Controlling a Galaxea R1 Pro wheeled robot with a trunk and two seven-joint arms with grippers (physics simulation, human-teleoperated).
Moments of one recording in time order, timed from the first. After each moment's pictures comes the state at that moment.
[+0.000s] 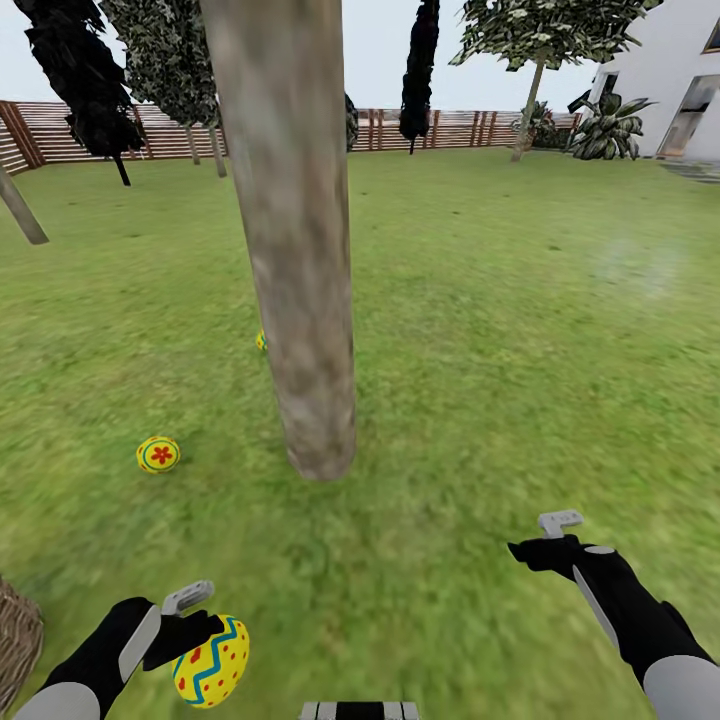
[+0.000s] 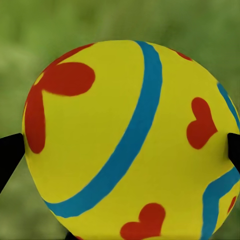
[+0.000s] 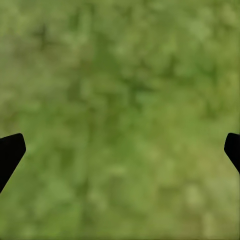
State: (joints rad) left arm -0.53 0.17 0.13 -0.52 0.29 0.69 -0.07; right arm -0.55 -0.26 -0.02 -0.79 0.06 0.42 0.25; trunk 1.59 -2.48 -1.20
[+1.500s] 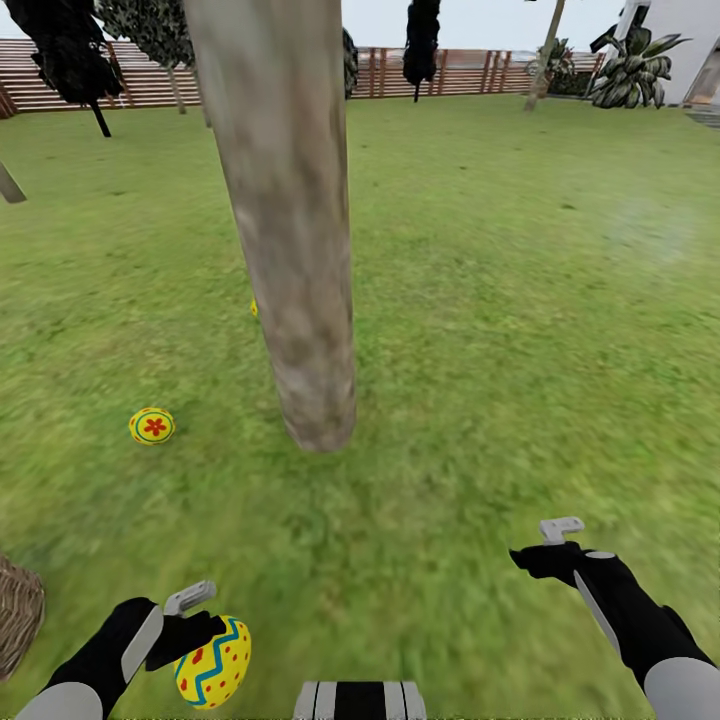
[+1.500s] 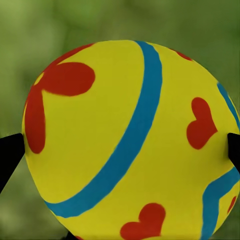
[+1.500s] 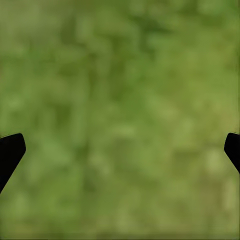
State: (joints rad) left arm -0.53 0.17 0.13 -0.51 0.29 0.69 -0.07; right arm -0.55 -0.26 -0.02 -0.75 0.06 0.42 0.25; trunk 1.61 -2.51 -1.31
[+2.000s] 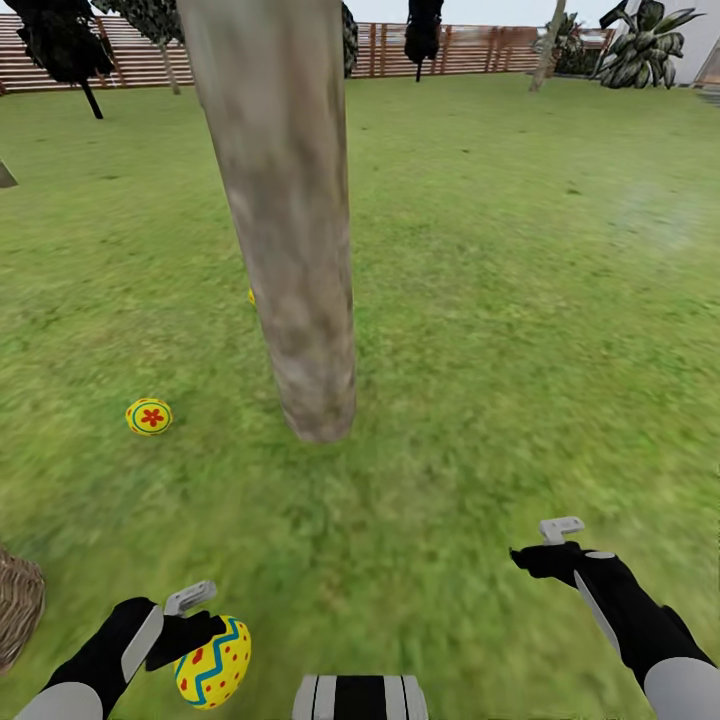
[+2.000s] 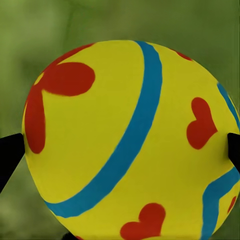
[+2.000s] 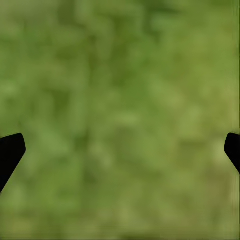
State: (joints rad) left arm -0.53 0.17 0.13 -0.51 0.29 0.69 -0.07; right arm -0.55 -0.26 -0.02 -0.75 0.06 0.42 0.25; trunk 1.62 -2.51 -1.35
